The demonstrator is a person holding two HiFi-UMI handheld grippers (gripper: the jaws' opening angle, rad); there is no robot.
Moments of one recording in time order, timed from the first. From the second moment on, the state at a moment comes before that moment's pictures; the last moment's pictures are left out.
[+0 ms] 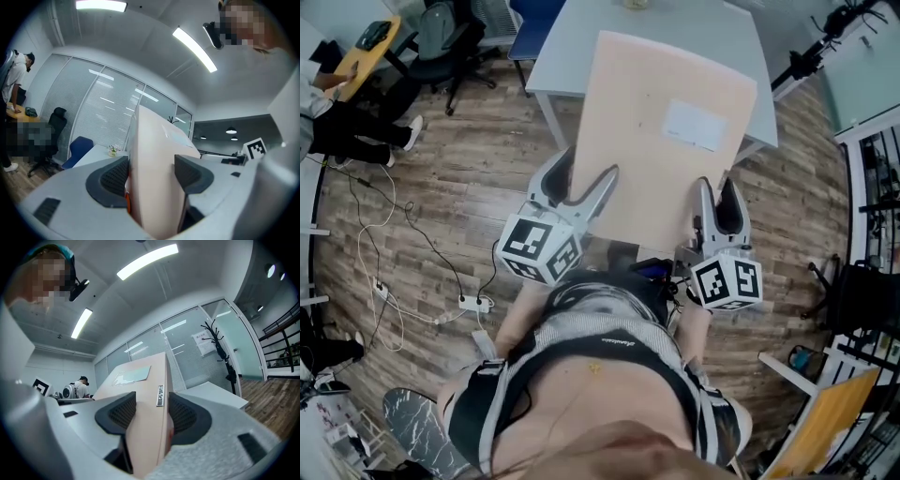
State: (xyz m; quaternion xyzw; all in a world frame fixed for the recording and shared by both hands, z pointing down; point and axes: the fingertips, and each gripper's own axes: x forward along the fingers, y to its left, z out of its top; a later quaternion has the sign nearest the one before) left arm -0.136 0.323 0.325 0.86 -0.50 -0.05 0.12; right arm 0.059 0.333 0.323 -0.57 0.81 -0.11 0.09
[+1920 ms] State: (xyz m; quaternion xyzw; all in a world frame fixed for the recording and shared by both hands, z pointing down) left arm -0.032 0.092 0.317 0.83 -0.54 -0.05 0.11; right arm 0.163 0.083 0.317 -0.54 0.83 -0.12 0.09
